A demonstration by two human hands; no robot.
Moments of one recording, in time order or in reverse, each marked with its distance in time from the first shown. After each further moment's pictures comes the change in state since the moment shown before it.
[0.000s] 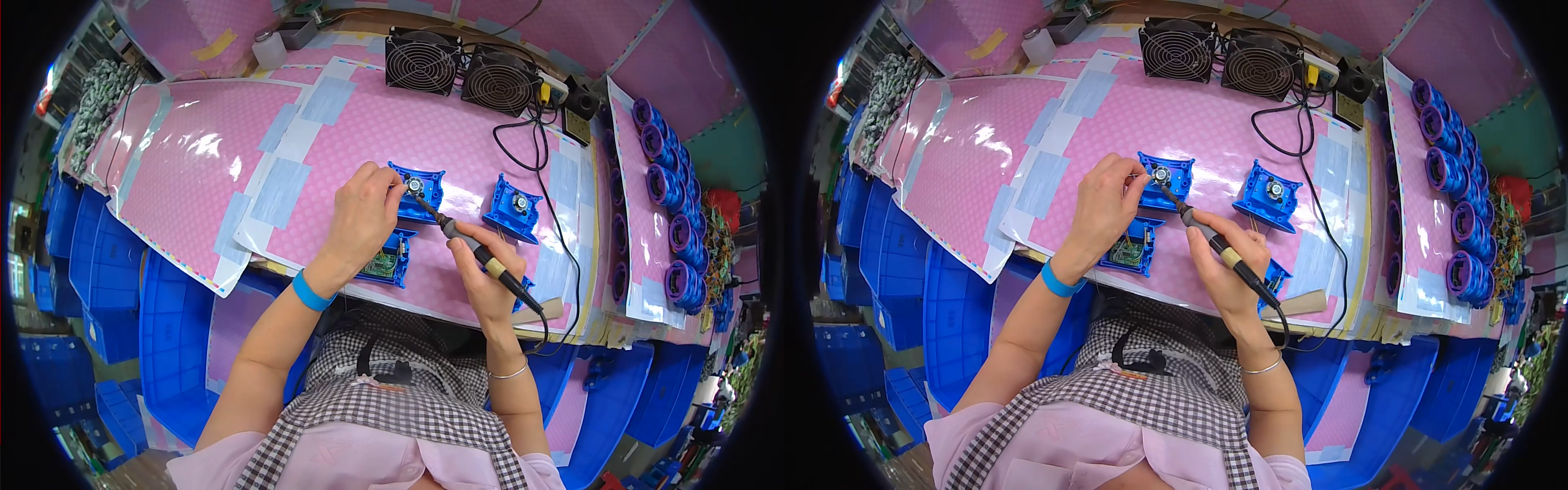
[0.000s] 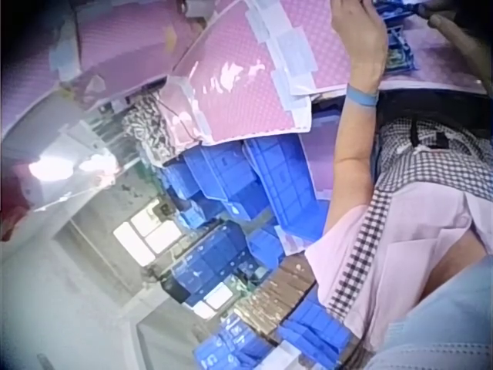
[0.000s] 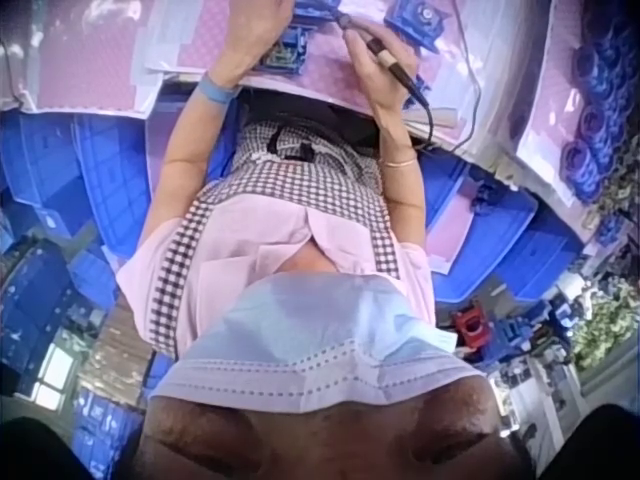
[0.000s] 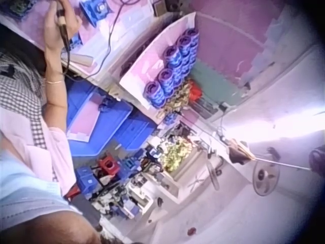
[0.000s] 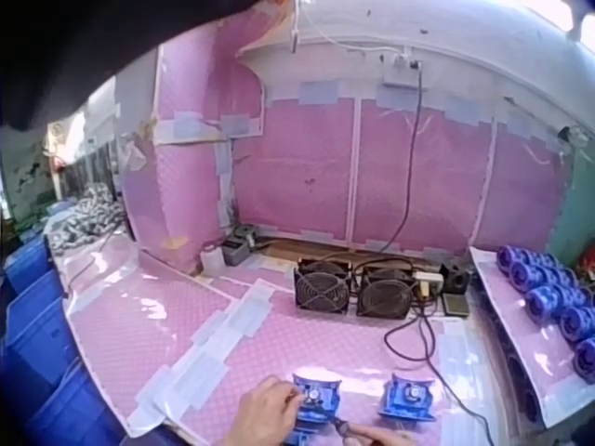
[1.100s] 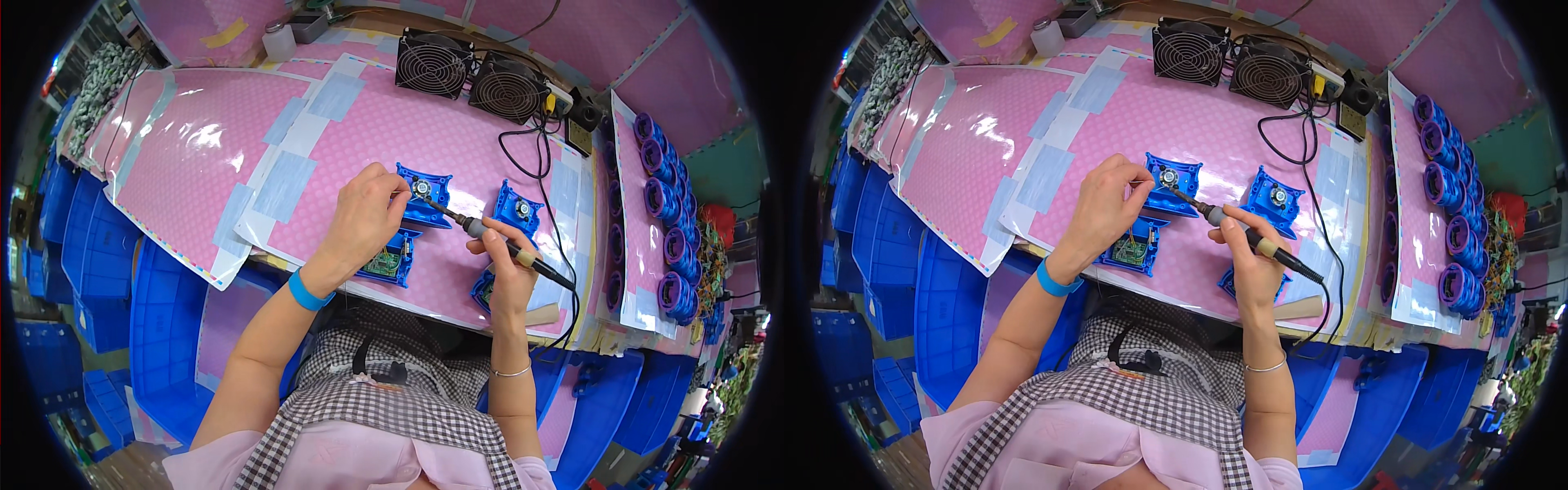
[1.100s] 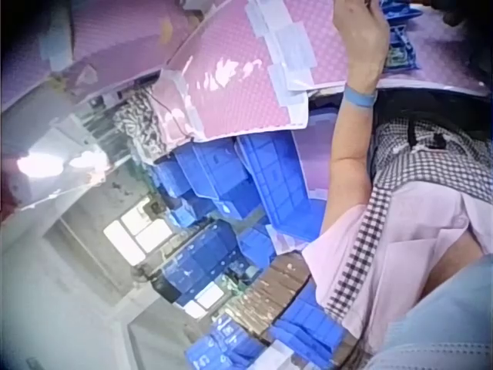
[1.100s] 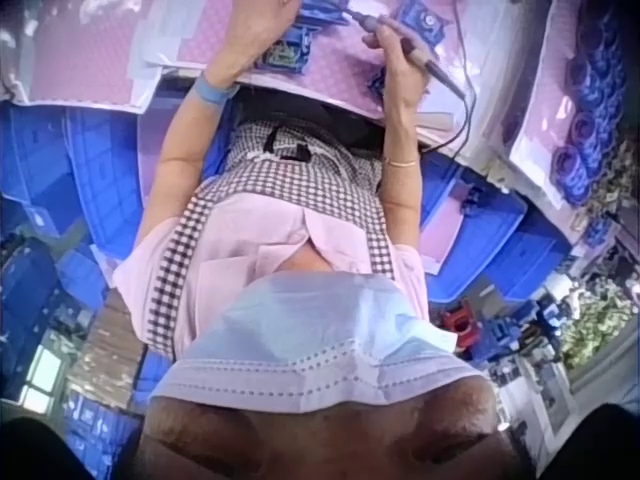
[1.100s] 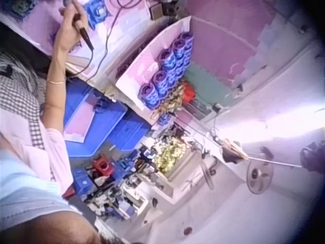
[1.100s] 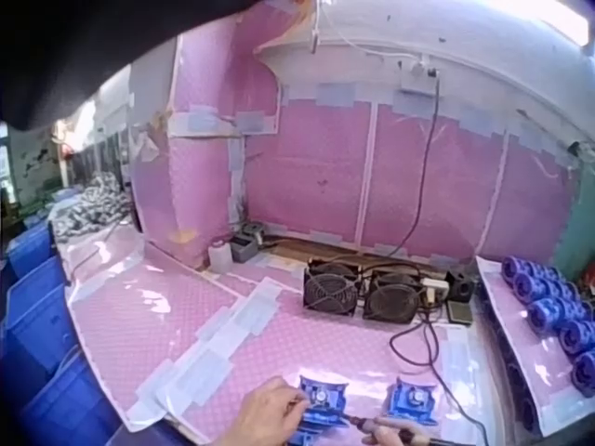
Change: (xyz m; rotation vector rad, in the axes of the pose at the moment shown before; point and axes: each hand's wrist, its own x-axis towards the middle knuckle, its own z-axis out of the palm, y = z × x) left_hand -0.002 0.000 -0.013 -0.044 -0.088 -0.008; right_hand 0.009 0.000 -0.009 0.444 0.076 0.360
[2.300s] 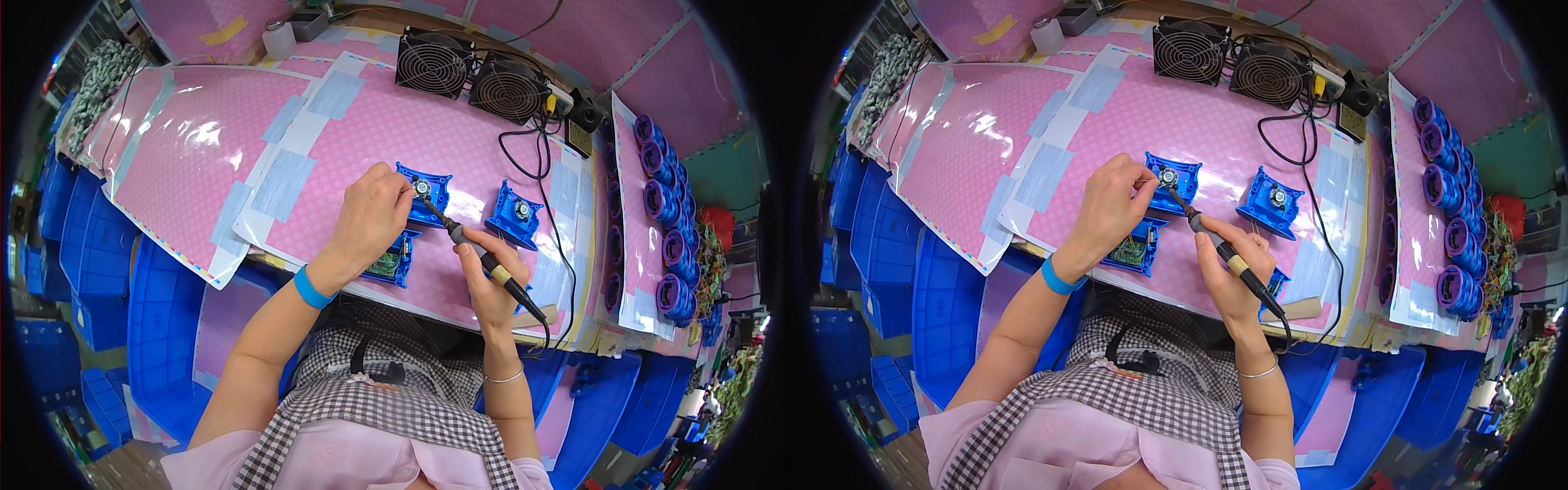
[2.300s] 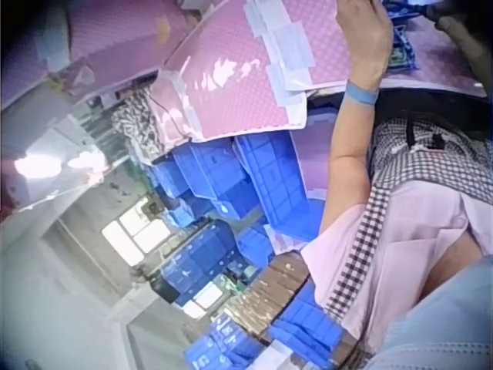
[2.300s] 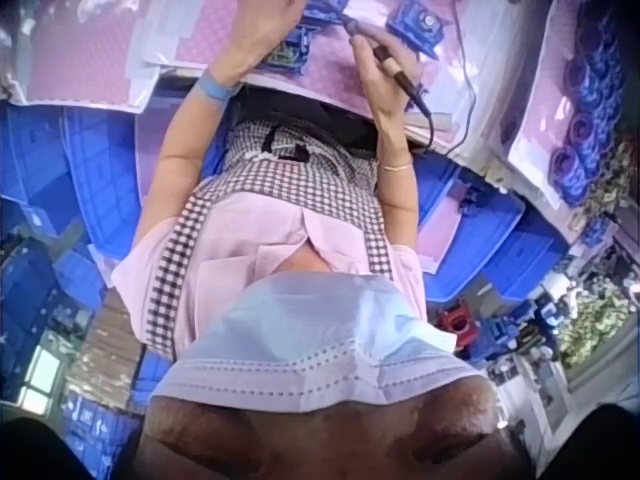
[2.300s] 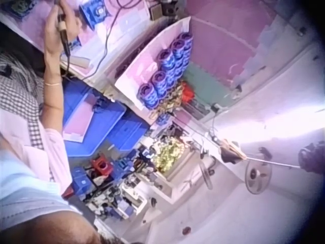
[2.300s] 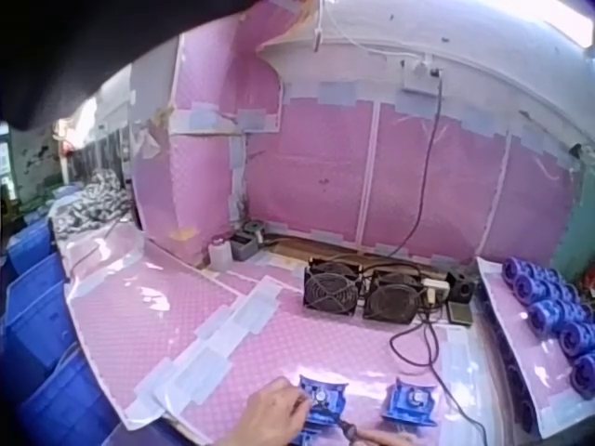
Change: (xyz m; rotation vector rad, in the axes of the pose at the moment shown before) left_hand 0.001 -0.002 0.013 0.031 0.066 0.026; right_hand -0.010 0.006 0.004 -0.434 -0.069 -0.390
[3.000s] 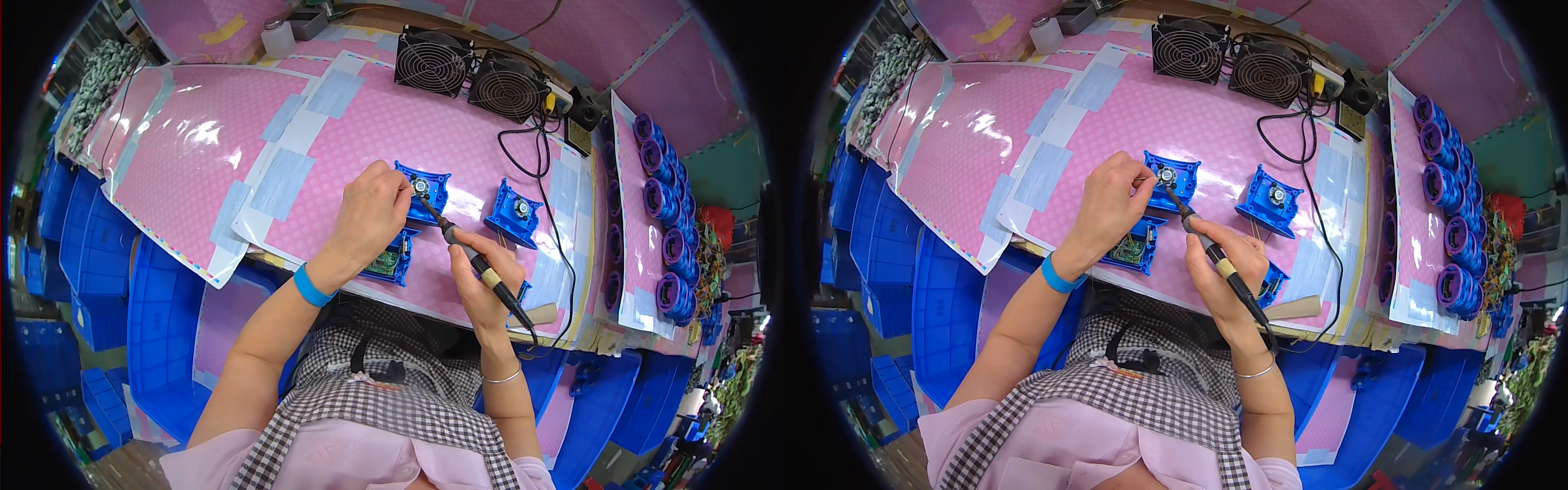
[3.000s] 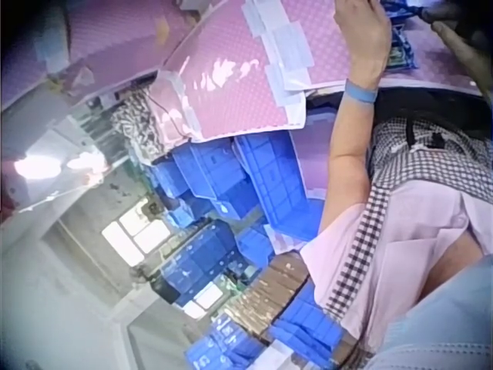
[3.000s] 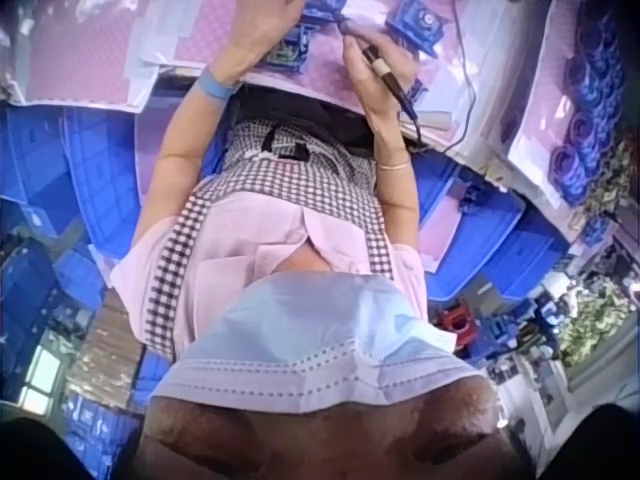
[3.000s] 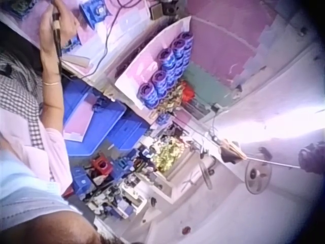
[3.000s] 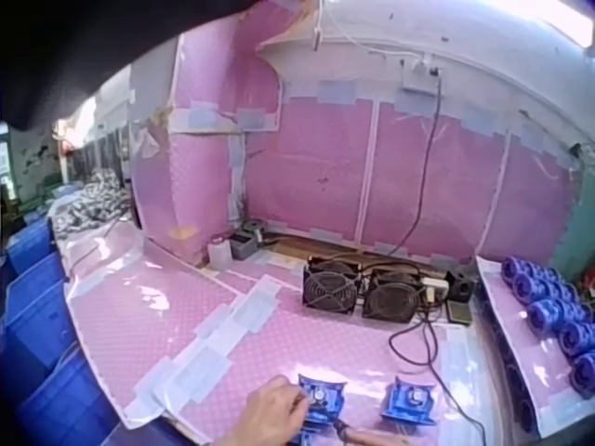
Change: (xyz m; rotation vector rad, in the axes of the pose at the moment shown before) left_hand 0.001 0.001 0.000 -0.002 -0.006 -0.010; right_hand 0.001 -0.016 0.005 -0.056 0.042 -0.050
